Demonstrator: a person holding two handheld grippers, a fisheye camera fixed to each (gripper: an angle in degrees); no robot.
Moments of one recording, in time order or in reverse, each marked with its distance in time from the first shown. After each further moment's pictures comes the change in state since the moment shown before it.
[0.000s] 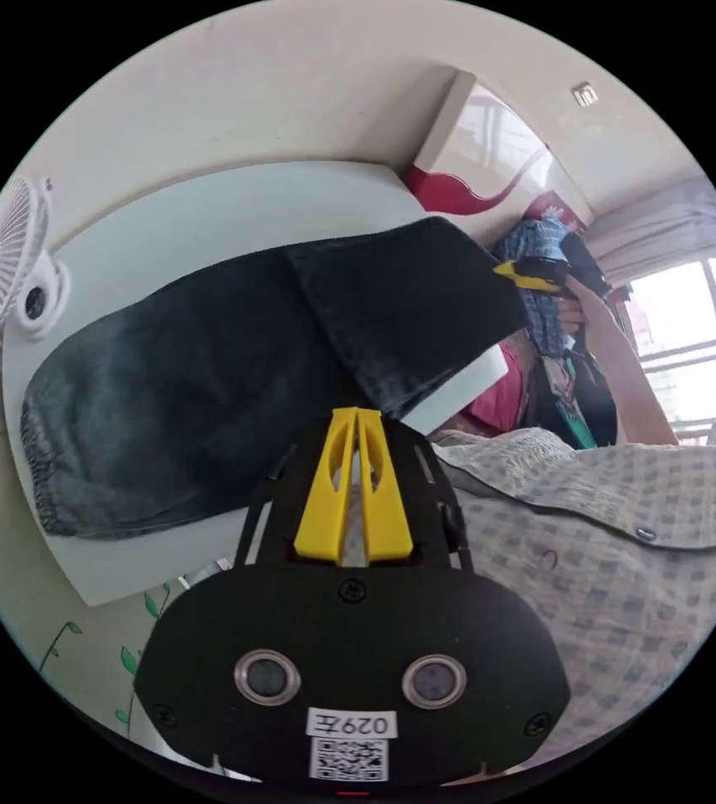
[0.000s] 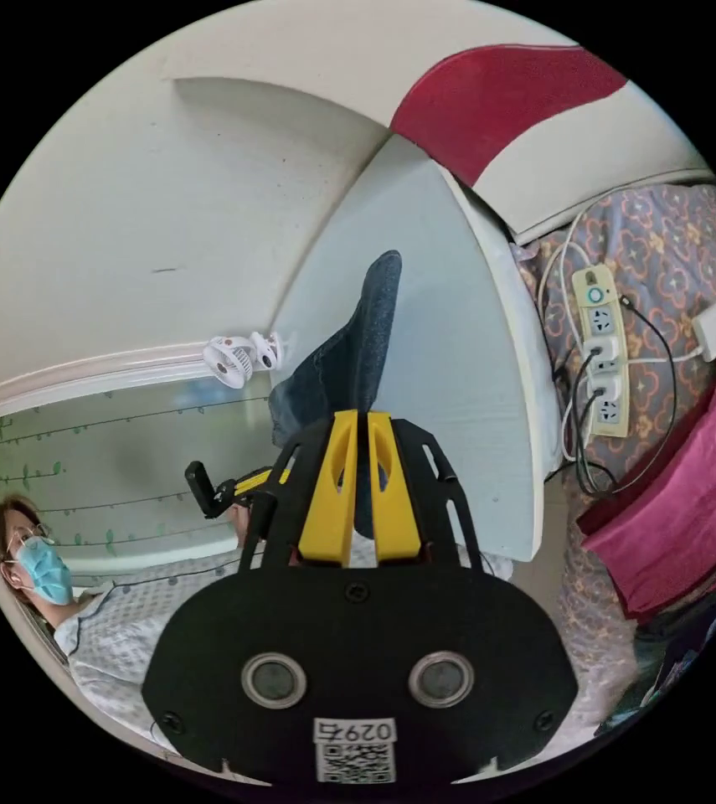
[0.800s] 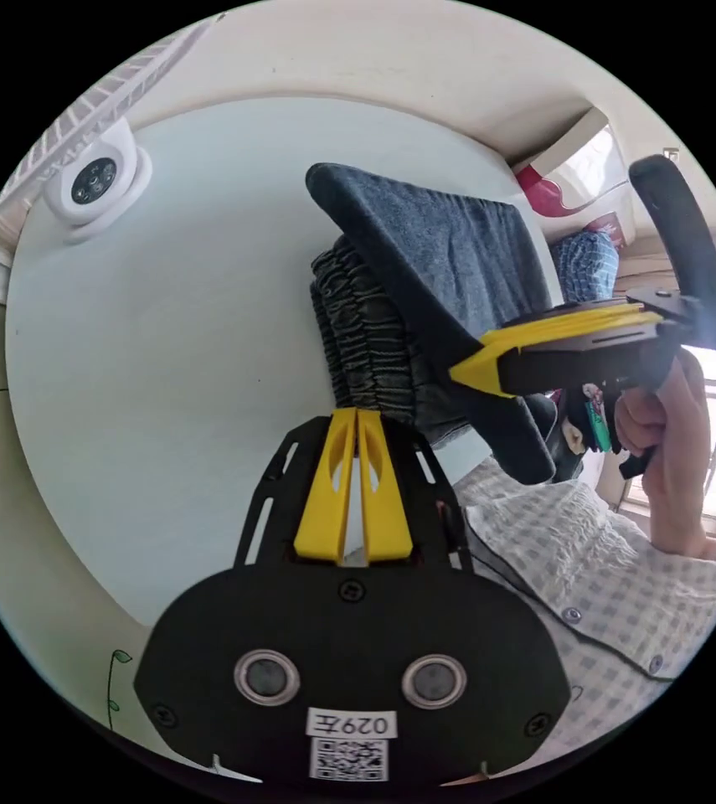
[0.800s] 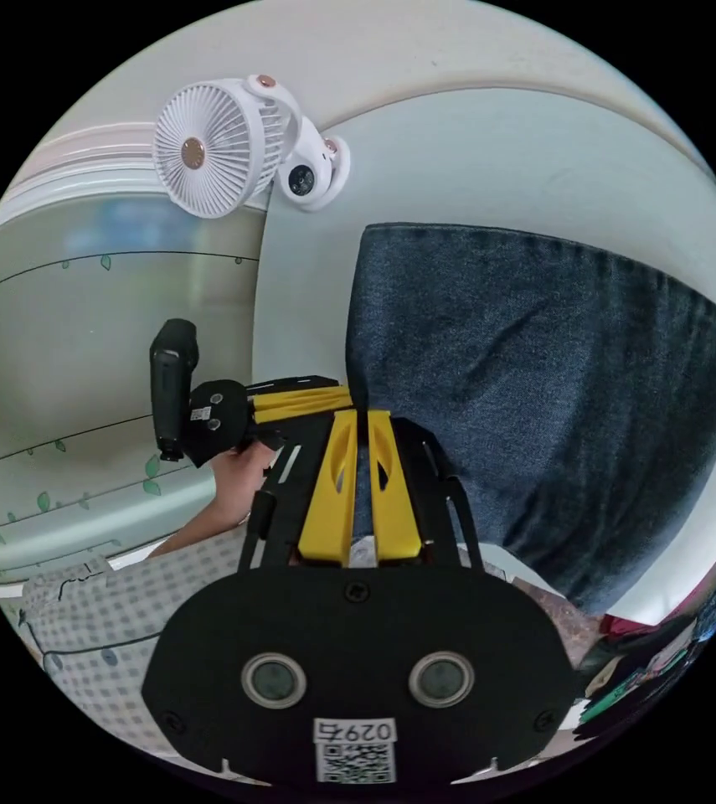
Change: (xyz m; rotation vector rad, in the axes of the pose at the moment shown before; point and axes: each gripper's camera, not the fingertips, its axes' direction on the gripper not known) left arm -0.217 -0.016 -0.013 -0.148 0.134 -0.028; right arm -0.238 0.008 0.403 -0.440 0.396 -0.276
